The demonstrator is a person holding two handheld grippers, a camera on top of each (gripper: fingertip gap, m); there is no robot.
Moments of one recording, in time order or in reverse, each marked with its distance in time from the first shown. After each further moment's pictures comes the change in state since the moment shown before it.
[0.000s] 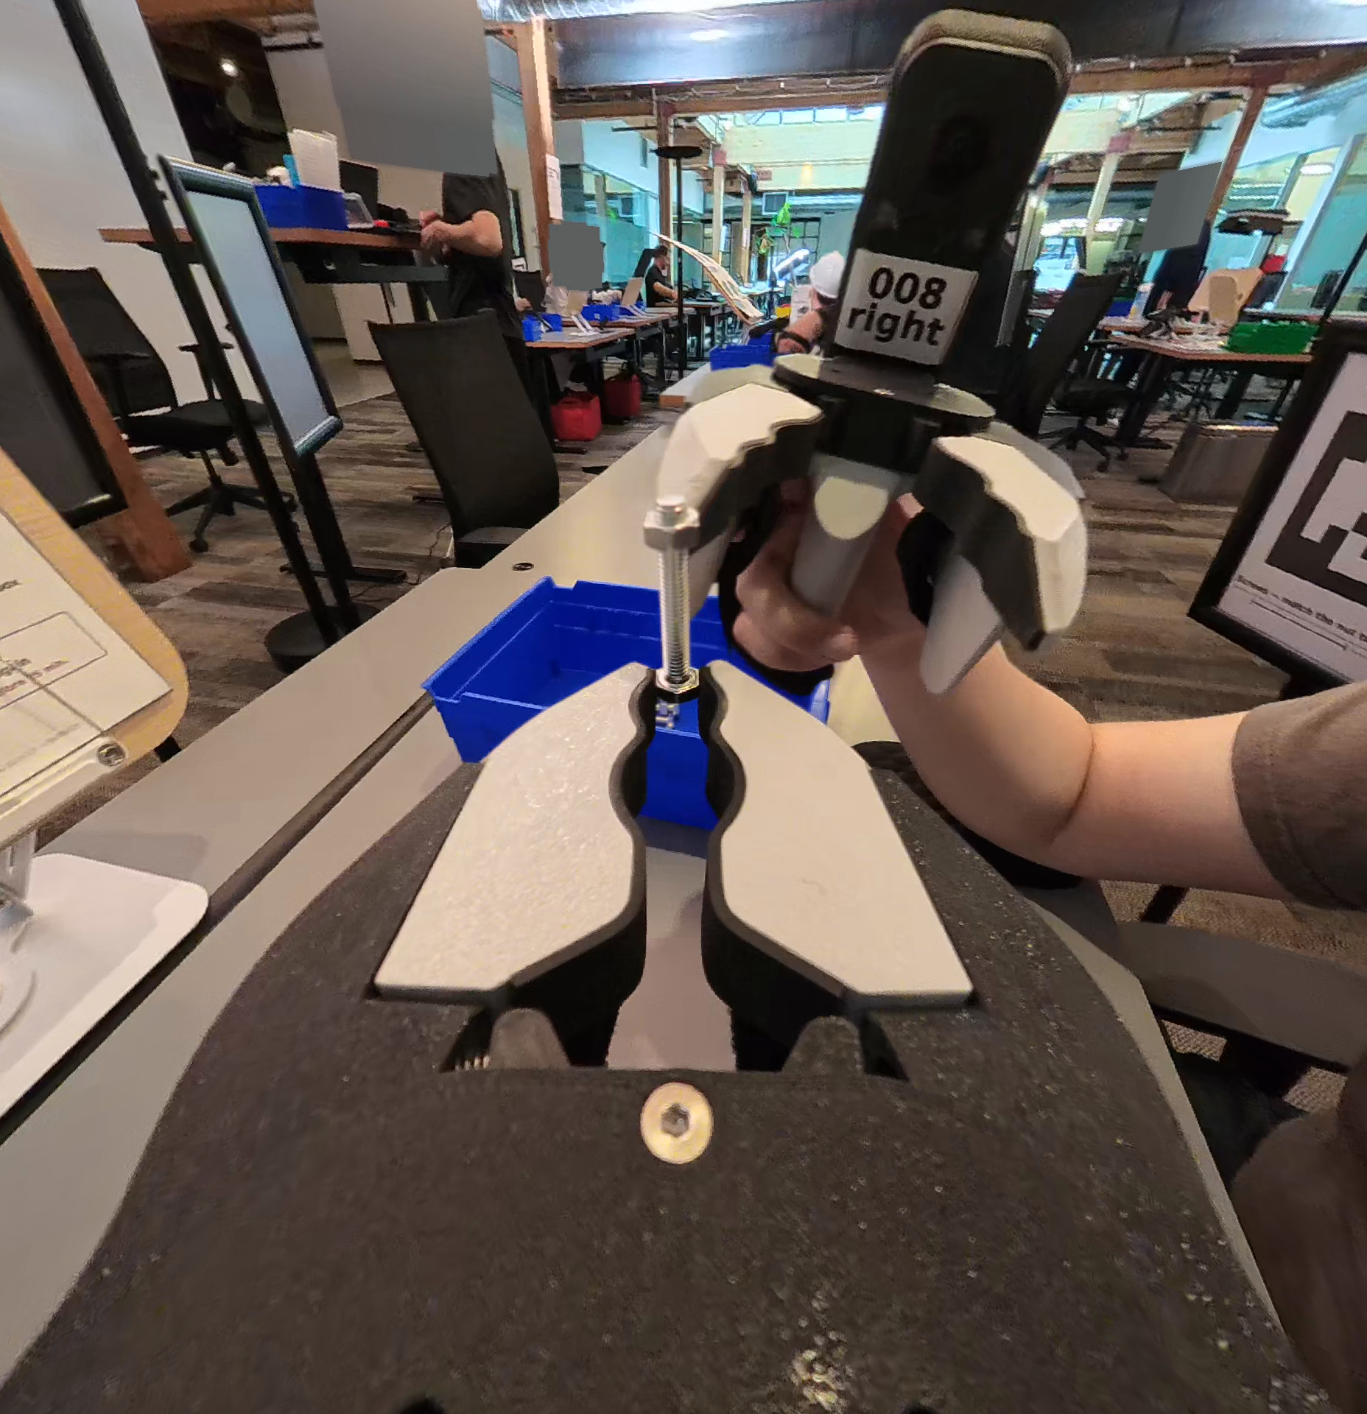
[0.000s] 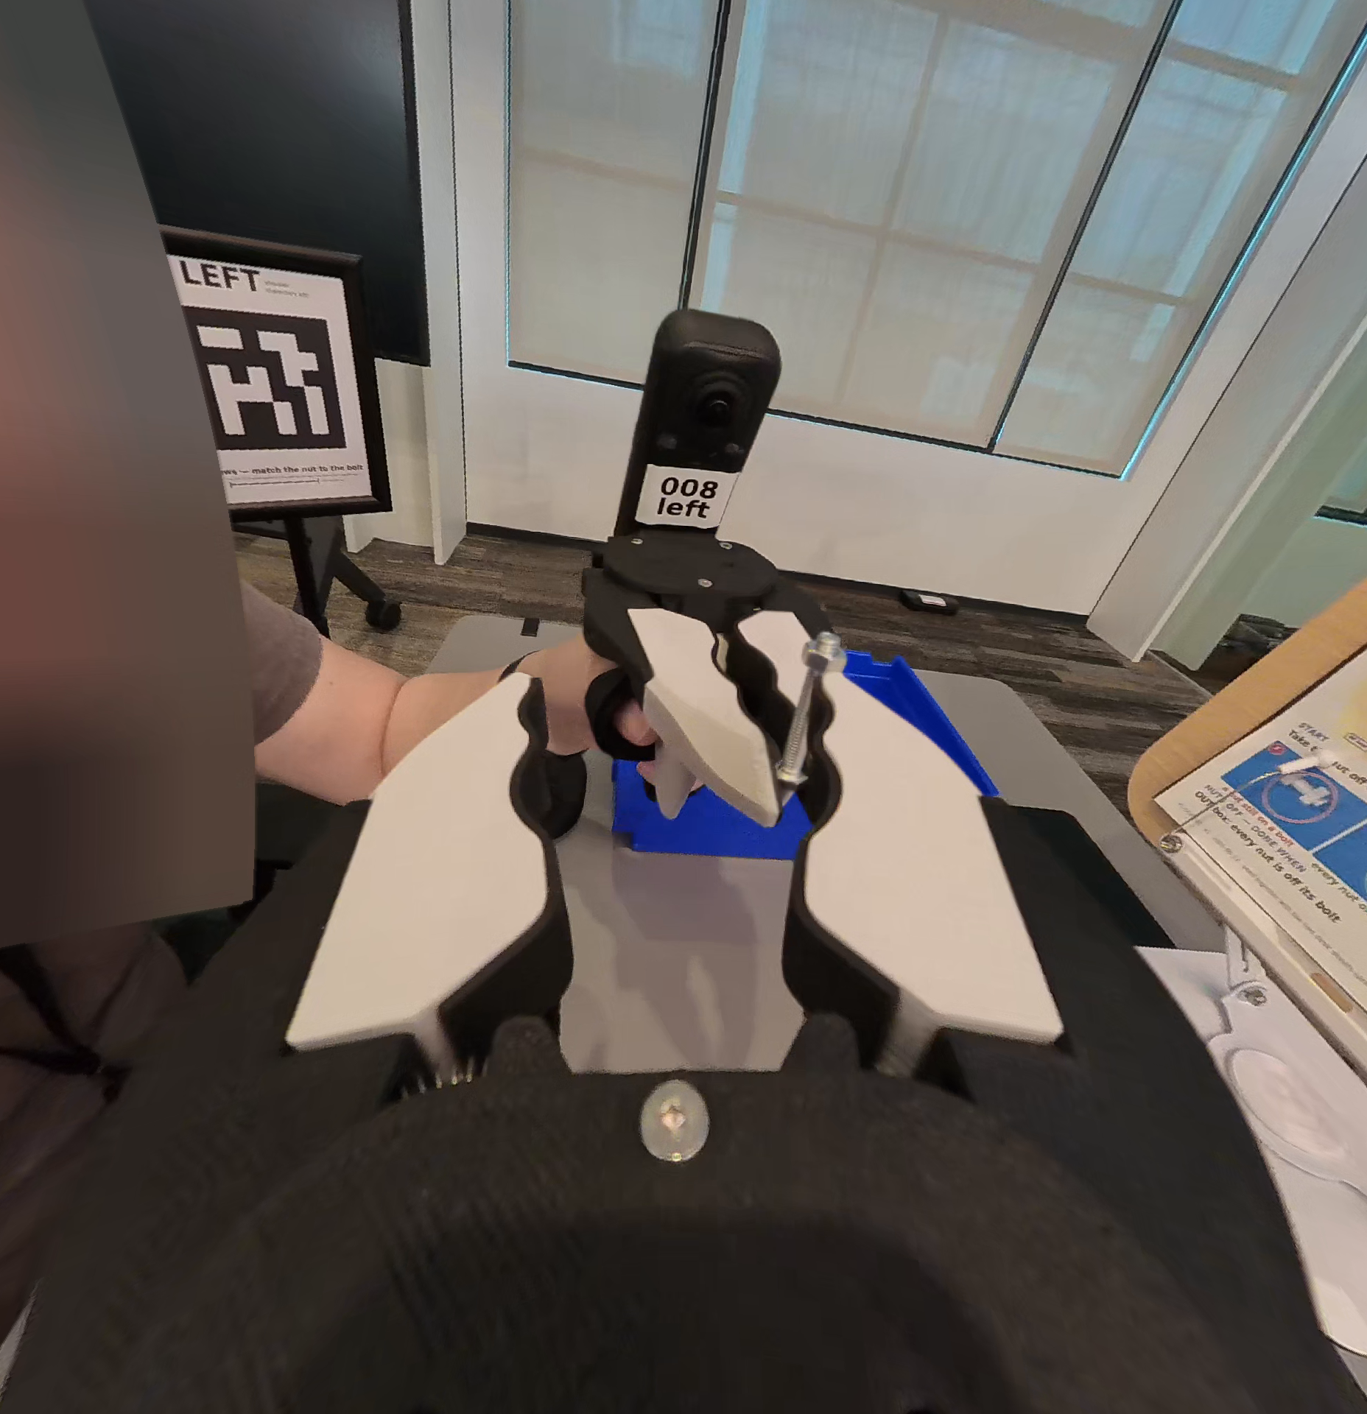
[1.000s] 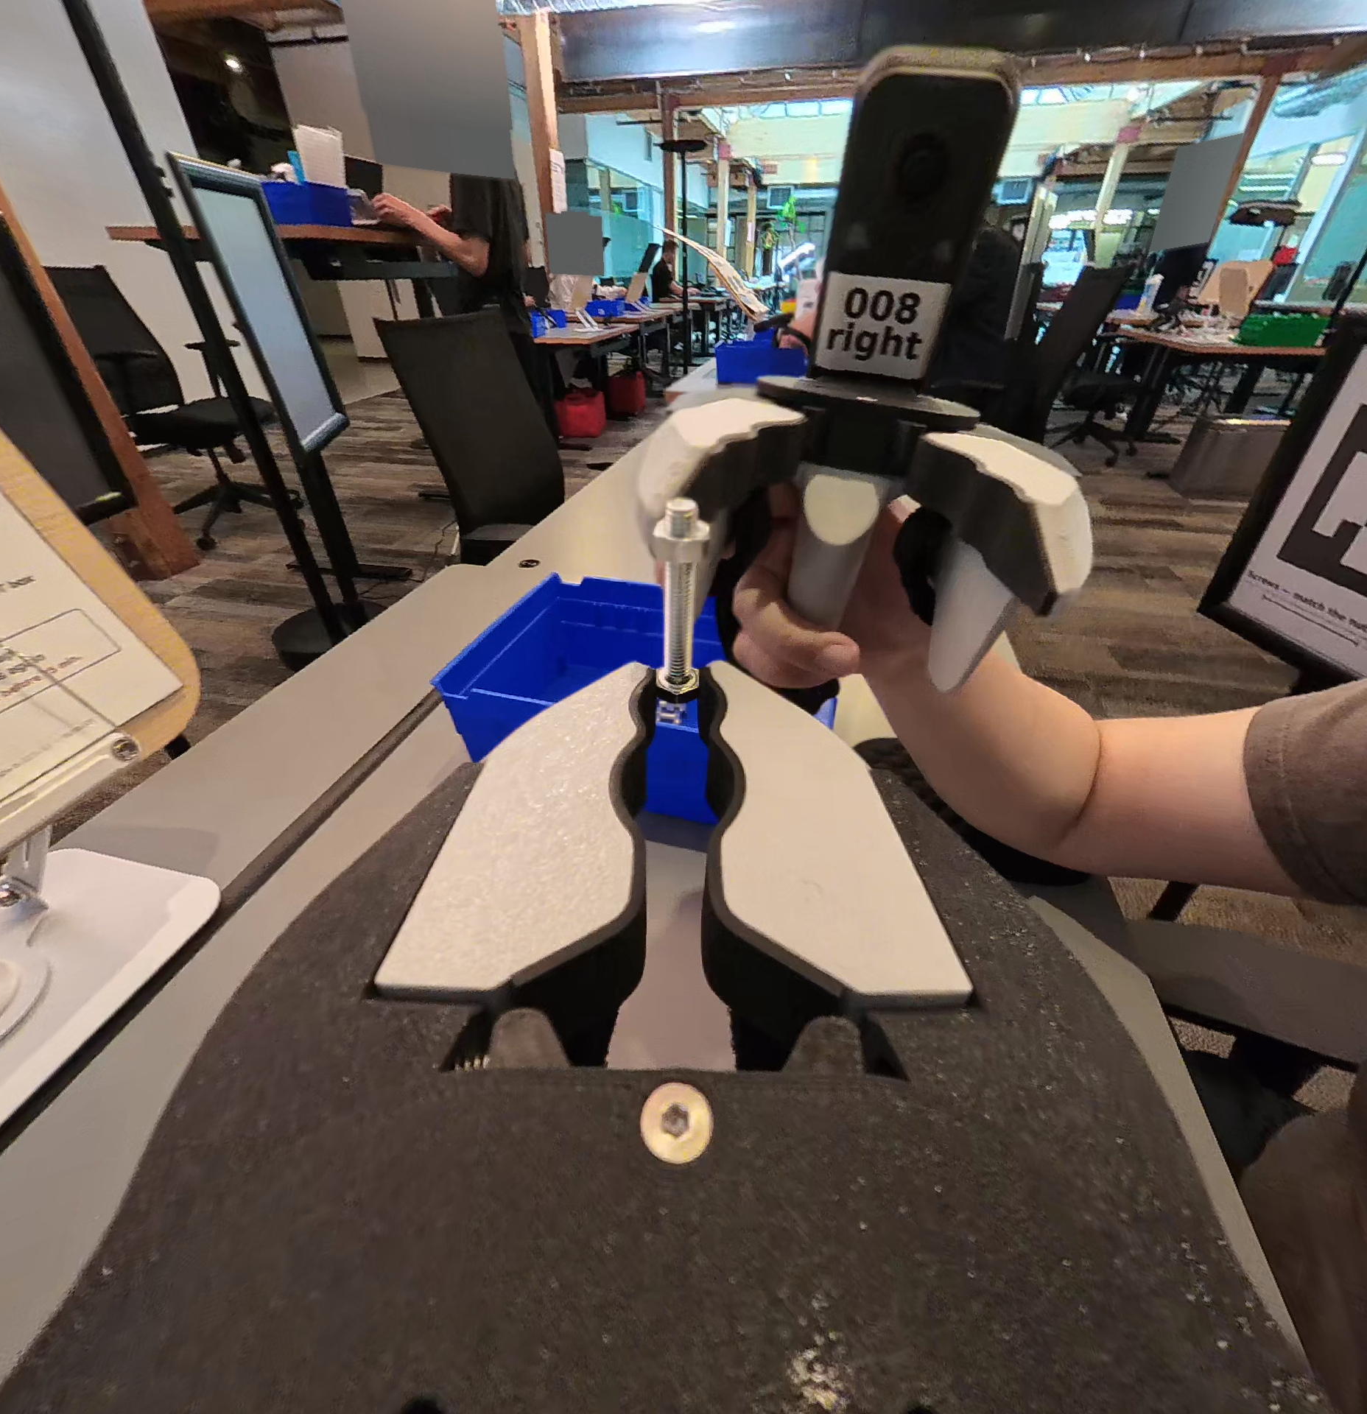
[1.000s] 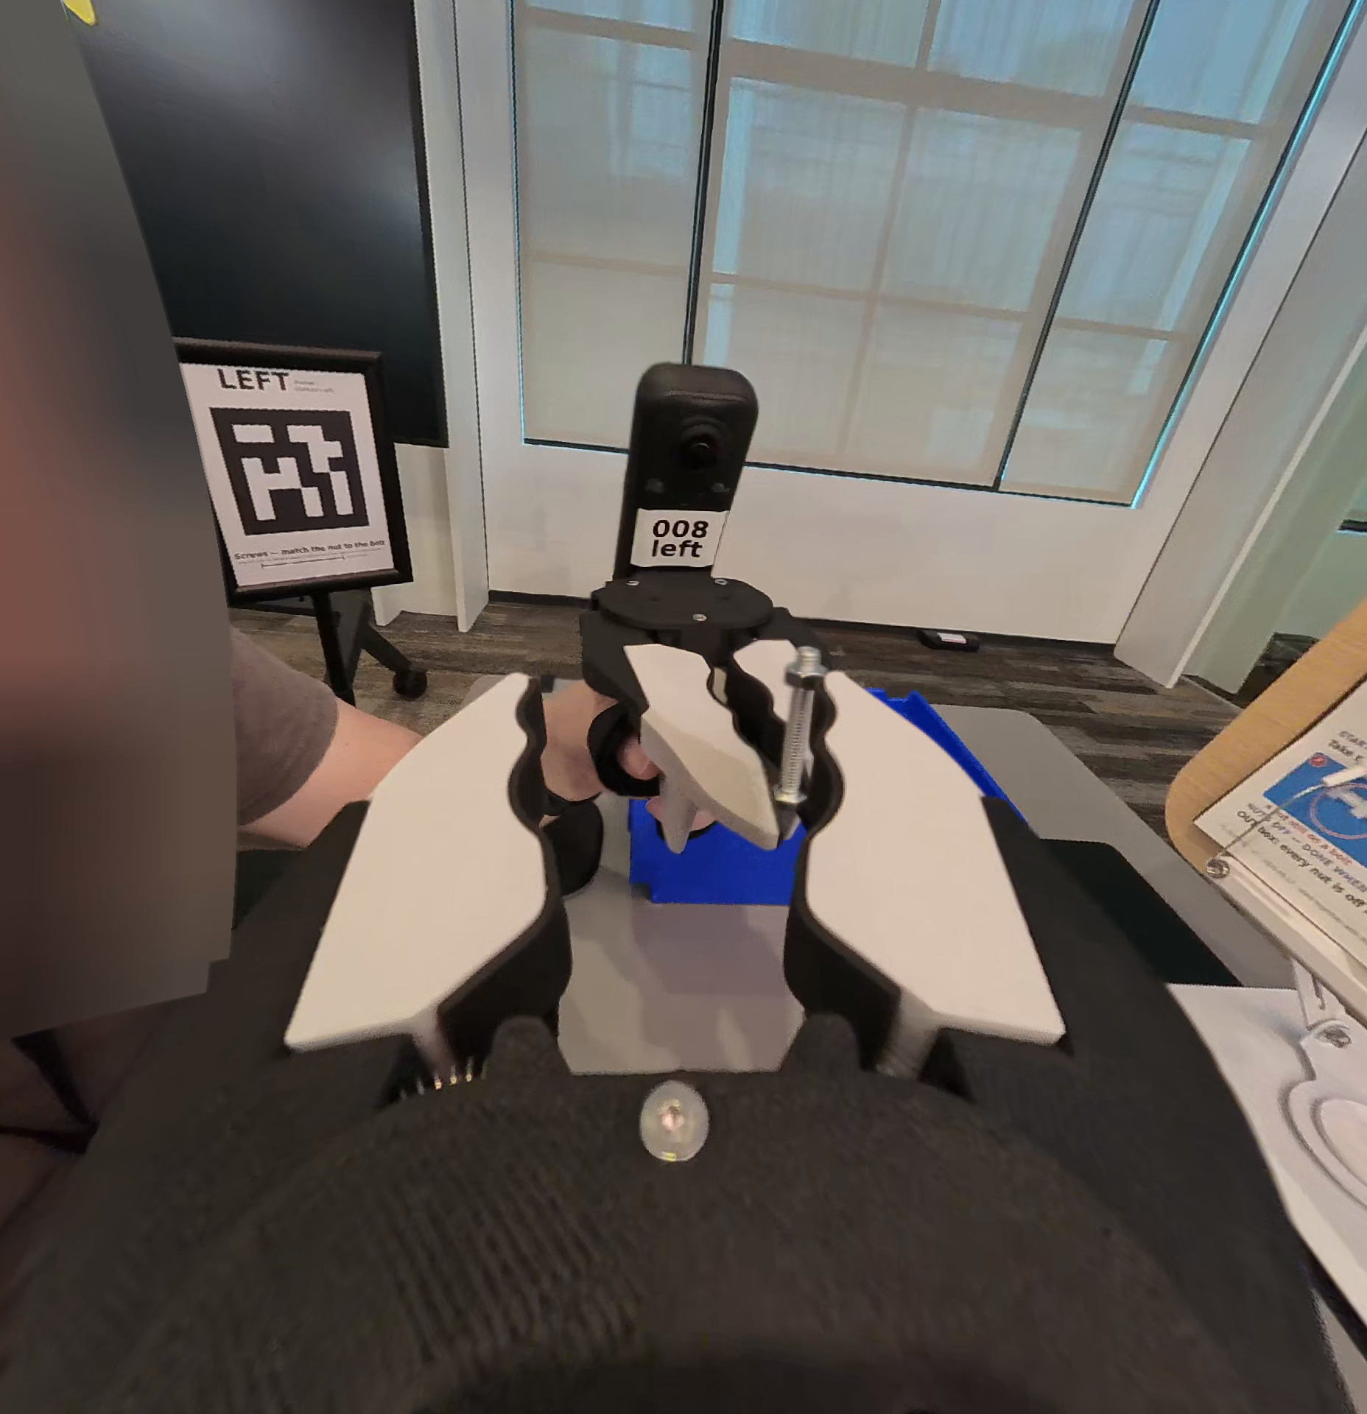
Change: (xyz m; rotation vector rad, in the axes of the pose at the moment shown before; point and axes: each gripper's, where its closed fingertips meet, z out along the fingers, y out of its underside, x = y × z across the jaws) left arm -0.003 0.001 -0.001 -0.004 -0.007 0.004; right arm 0.005 -0.005 0.004 0.088 -0.009 0.071
